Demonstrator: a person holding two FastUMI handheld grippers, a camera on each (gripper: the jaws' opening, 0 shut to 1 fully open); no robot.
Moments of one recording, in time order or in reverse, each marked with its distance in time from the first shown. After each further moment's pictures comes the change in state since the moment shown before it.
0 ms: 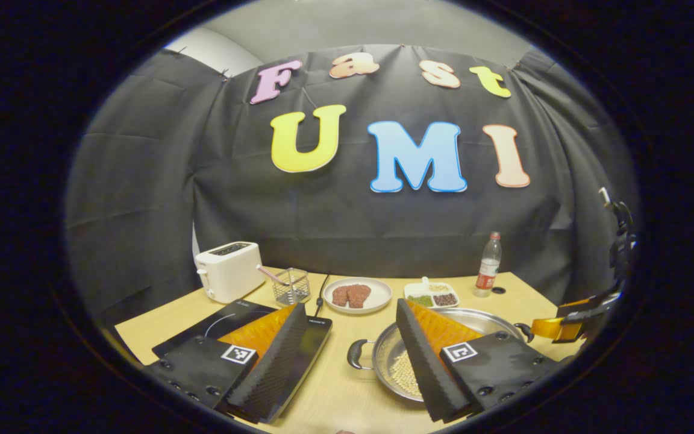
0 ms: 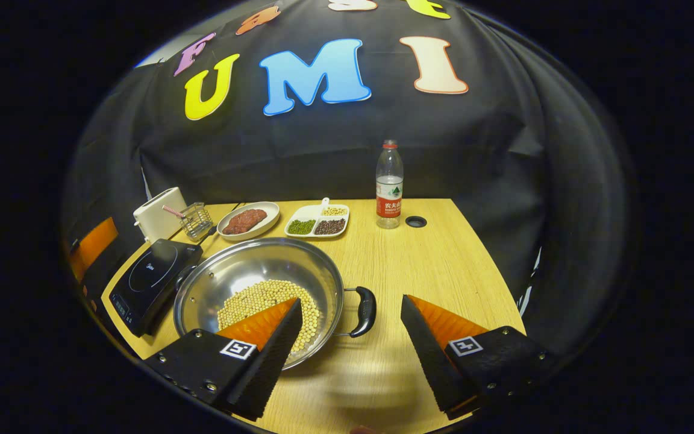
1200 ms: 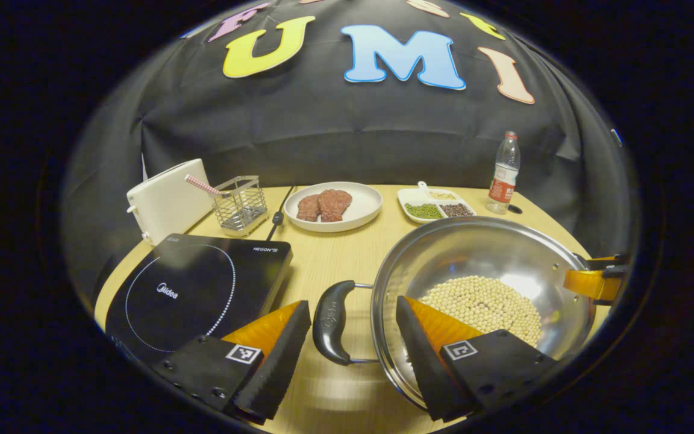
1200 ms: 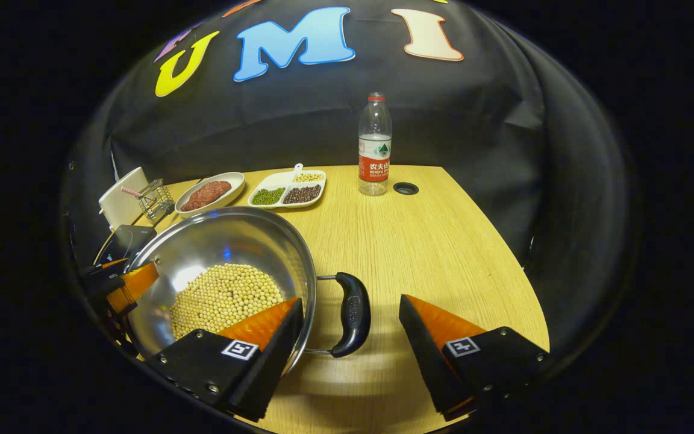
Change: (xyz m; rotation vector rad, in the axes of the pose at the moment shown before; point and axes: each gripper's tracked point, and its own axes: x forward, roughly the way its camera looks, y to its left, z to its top) left arm 0.124 -0.017 -0.167 0.040 0.391 -0.100; right arm 0.074 -0.014 -0.051 0.010 0.145 -0.092
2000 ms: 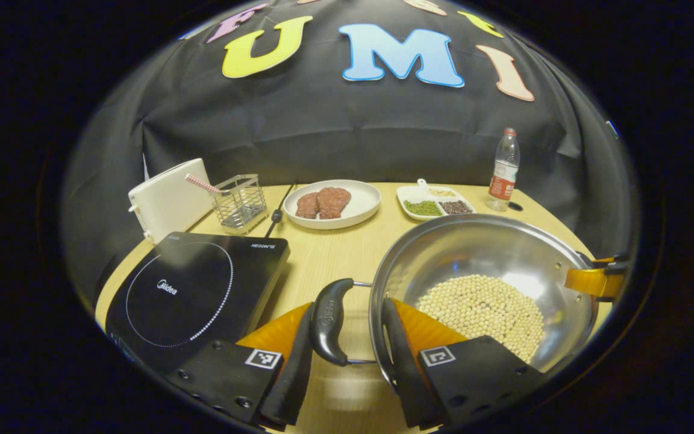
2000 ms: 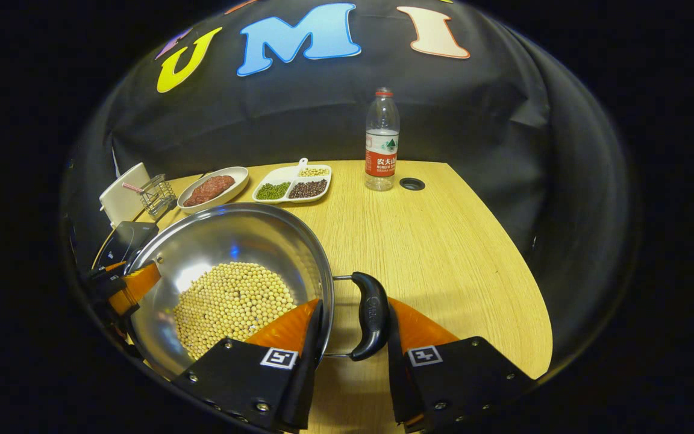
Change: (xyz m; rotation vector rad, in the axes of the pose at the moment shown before) left arm -0.005 -0.007 0.001 0.001 -0.009 0.004; right arm -0.005 0.006 -0.001 -0.015 0.015 -0.008
